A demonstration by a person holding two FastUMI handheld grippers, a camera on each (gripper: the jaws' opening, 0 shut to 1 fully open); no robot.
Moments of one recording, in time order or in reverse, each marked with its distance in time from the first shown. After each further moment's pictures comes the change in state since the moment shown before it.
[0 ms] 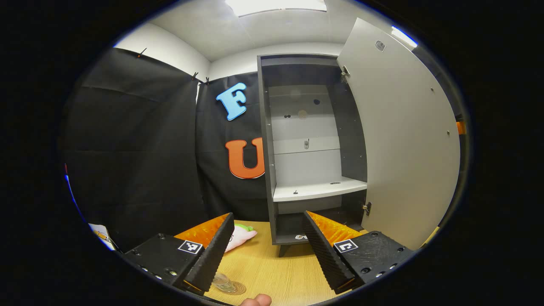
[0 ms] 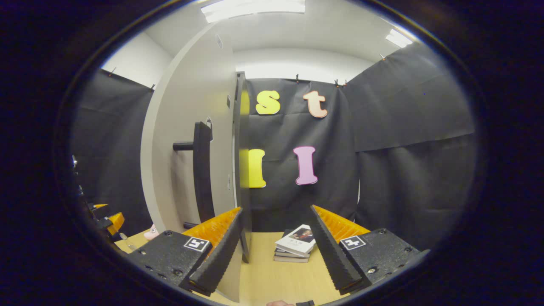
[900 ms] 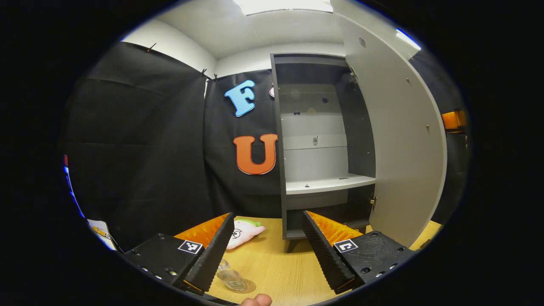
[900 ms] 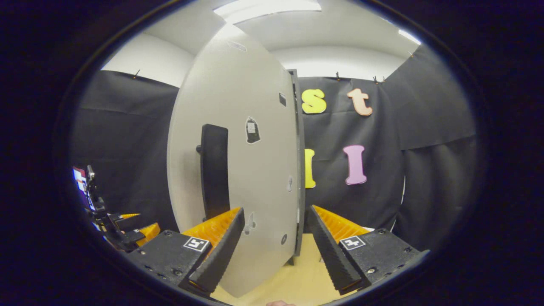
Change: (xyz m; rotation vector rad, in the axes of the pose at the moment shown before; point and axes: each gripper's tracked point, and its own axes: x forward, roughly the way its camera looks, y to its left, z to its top) left arm -0.008 0.012 -0.009 -0.027 0.004 0.037; right arm 0.004 0.151 -0.007 0.028 0.017 0.318
